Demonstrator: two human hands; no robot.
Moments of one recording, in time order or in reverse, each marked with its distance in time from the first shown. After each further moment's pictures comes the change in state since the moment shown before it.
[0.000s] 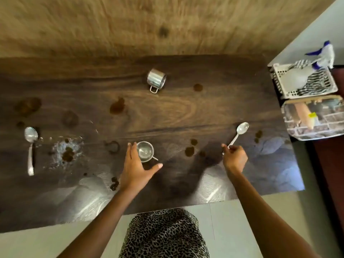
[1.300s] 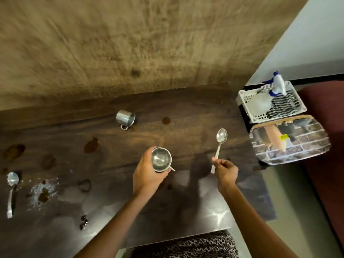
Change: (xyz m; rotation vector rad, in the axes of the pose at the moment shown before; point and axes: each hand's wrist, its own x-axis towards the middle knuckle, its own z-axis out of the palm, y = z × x) left_hand 0.027 0.161 0.062 -0.072 0.157 0.233; right_hand 0.081 -0.011 -0.058 0.564 -0.096 0.305
